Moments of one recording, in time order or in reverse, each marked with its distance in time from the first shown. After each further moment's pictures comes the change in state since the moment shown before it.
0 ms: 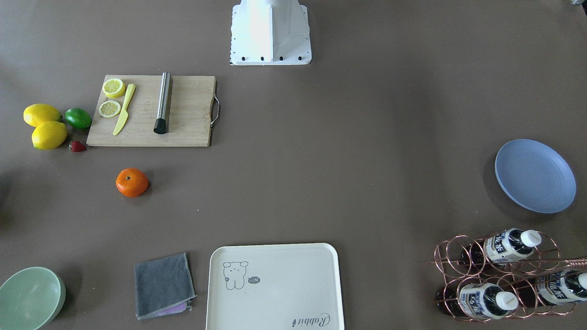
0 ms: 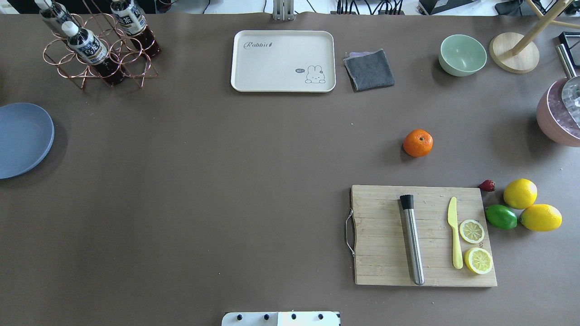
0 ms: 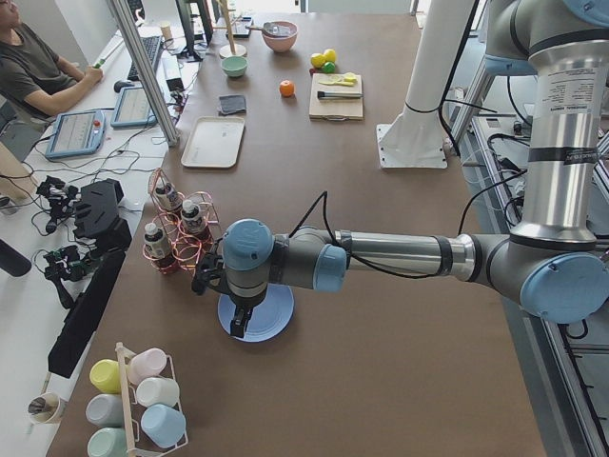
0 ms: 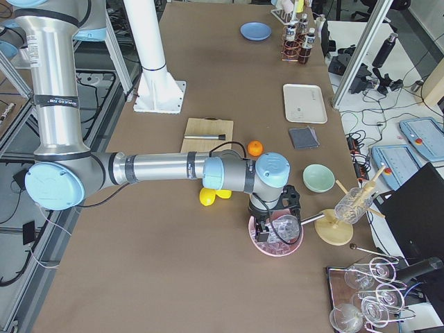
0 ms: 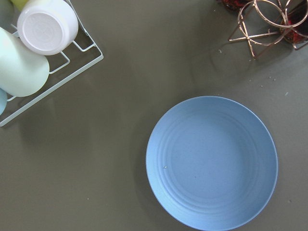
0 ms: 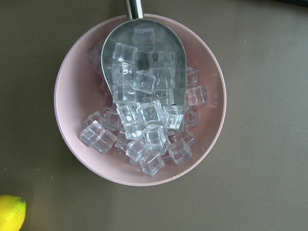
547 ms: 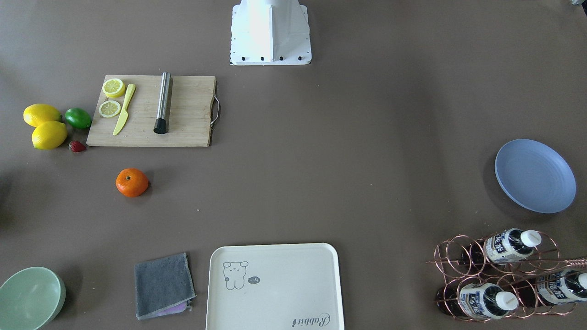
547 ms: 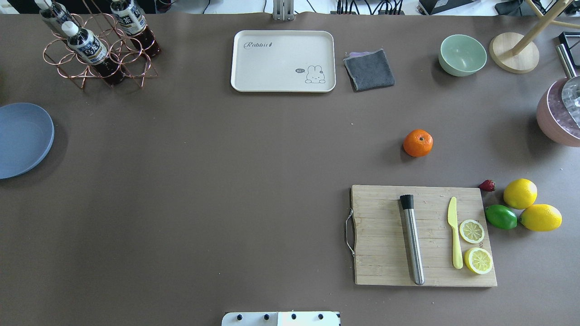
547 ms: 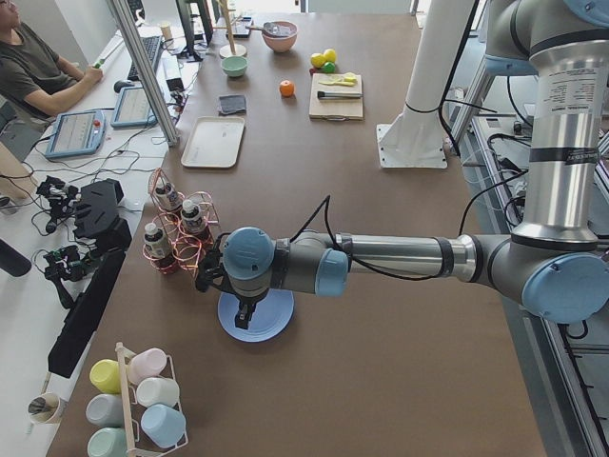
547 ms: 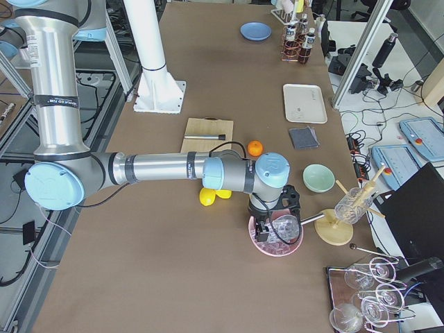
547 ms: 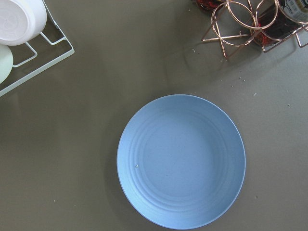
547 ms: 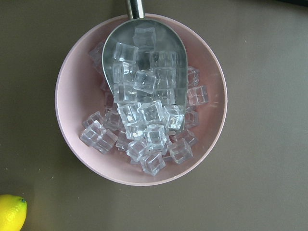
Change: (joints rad) left arm -0.010 -0.004 0.001 -0.009 -0.131 0.002; right arm 0.000 0.000 0.001 0.000 0.003 0.000
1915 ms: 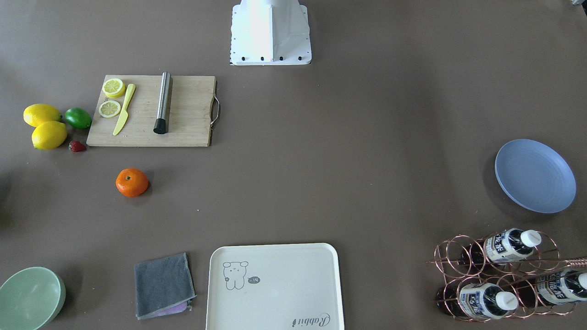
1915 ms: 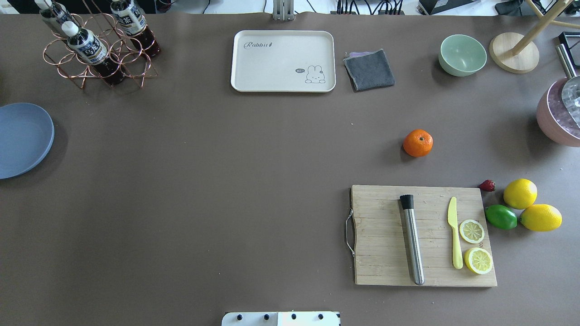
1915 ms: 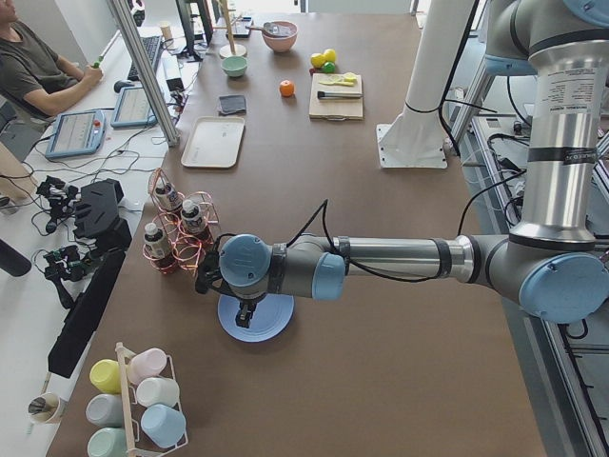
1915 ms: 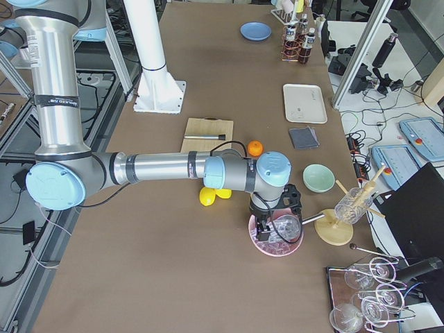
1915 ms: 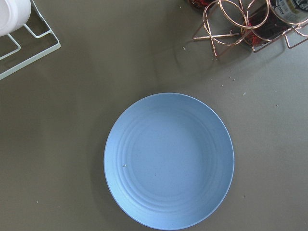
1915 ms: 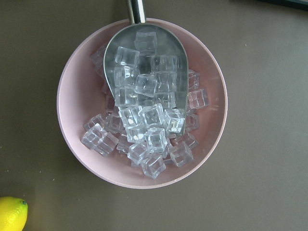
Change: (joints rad) left arm 0.005 -0.007 0.032 0.001 -0.070 0.003; right arm 0.000 0.006 -0.002 0.000 0.000 0.000
